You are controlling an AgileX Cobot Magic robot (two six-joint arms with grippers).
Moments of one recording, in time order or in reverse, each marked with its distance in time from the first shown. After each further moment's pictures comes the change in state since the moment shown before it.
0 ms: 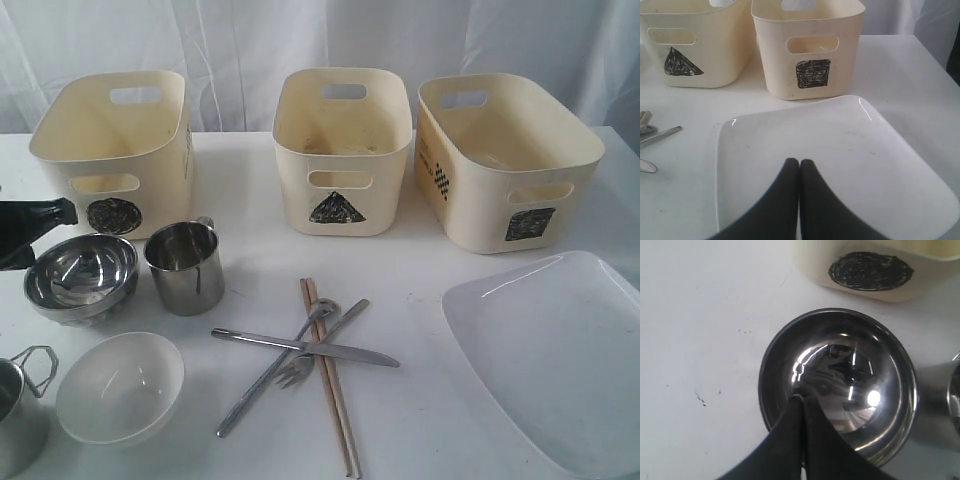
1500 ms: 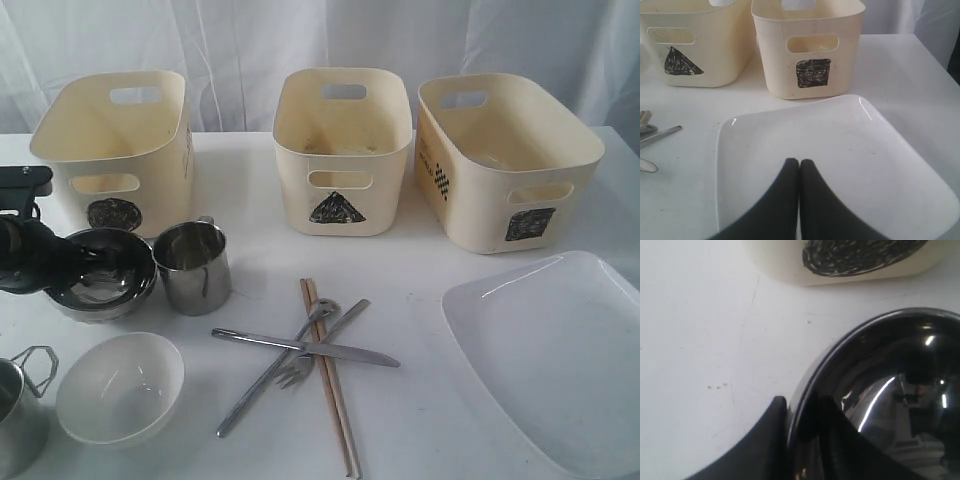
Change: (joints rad) left arm 0.005 0.304 -0.021 0.330 -0.261 -0.019; right arm 0.000 0.000 0.000 0.000 0.002 0.000
